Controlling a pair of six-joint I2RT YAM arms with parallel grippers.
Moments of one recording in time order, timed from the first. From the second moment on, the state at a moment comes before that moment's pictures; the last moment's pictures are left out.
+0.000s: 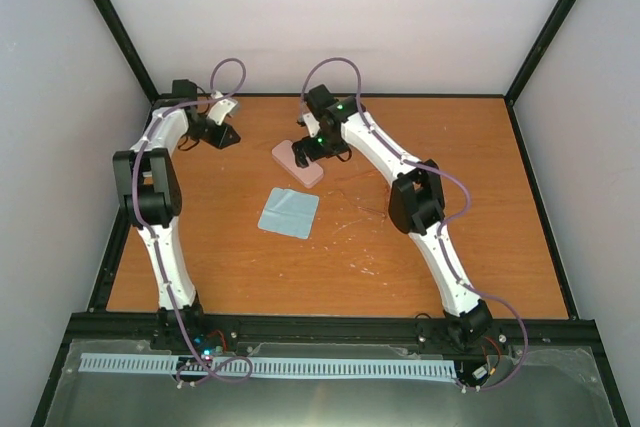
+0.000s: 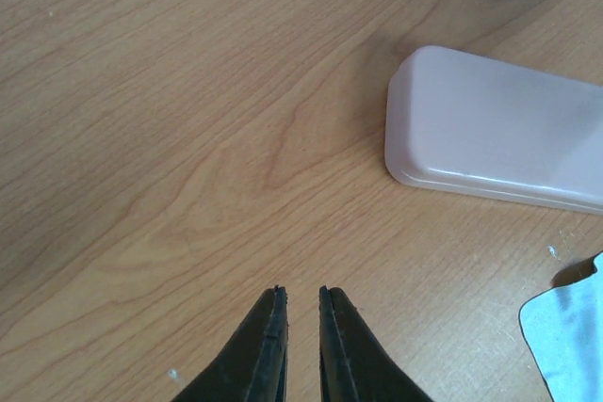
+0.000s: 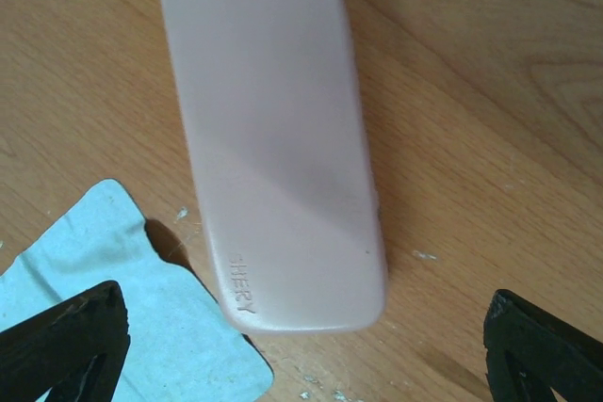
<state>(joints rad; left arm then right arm) 0.09 2.15 1.79 -0.82 0.57 0.58 0.60 2.49 2.43 -1.13 -0.20 0.09</state>
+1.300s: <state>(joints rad) 0.09 2.16 1.81 -0.83 0.62 0.60 0.65 2.61 2.43 -1.11 -0.15 -0.04</state>
